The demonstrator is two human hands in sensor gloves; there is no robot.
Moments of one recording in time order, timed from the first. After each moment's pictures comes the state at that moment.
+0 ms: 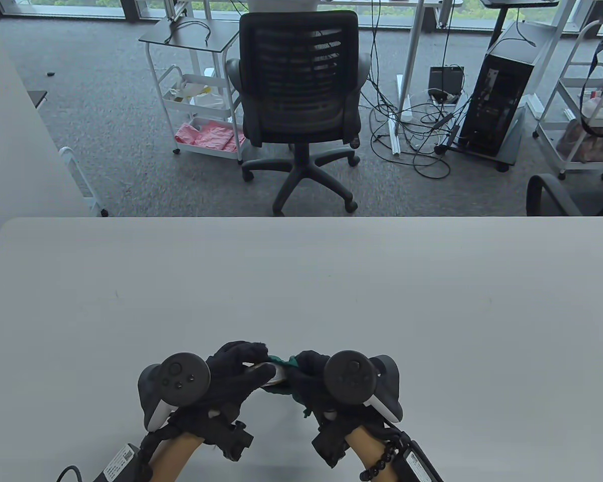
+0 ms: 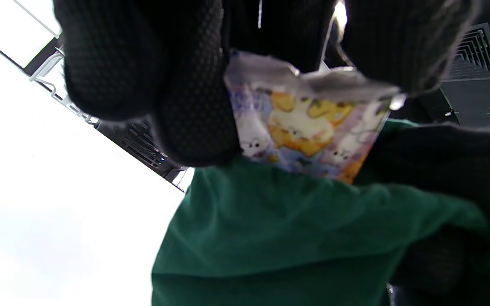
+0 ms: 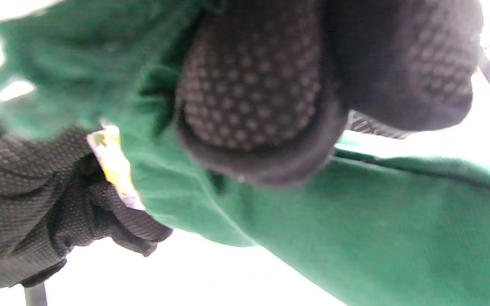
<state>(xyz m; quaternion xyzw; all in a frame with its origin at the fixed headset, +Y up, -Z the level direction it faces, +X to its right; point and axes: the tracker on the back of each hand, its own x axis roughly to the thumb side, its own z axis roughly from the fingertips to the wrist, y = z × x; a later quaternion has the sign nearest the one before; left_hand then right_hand) -0.194 -0.648 -0.295 0.06 -0.17 0.37 0.91 0.041 -0.639 -0.294 0.19 -0.07 0.92 0.33</state>
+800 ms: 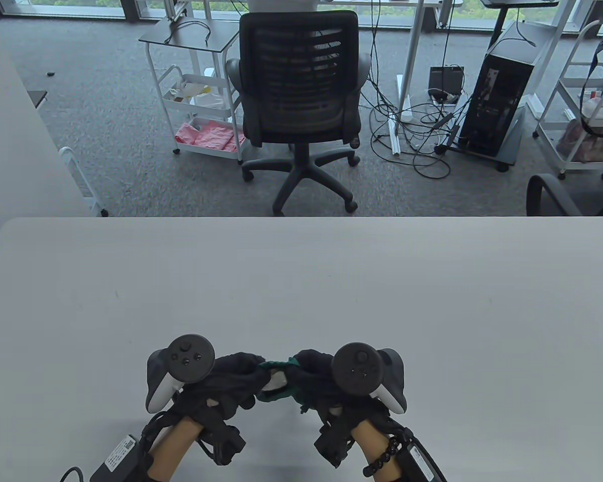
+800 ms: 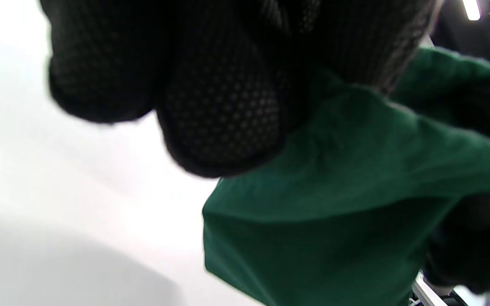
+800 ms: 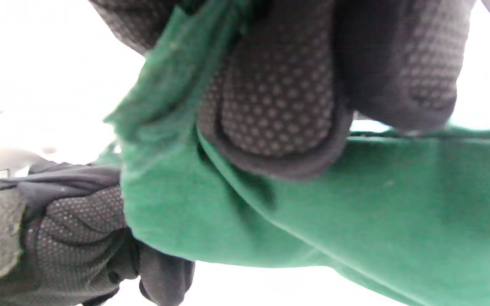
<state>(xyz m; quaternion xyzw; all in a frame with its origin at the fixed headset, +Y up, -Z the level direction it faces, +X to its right) -0.202 -0.676 -0.318 -0.09 -0.14 0.37 0.91 0.047 -0.650 -0.305 0.20 -0.01 0.91 0.37</state>
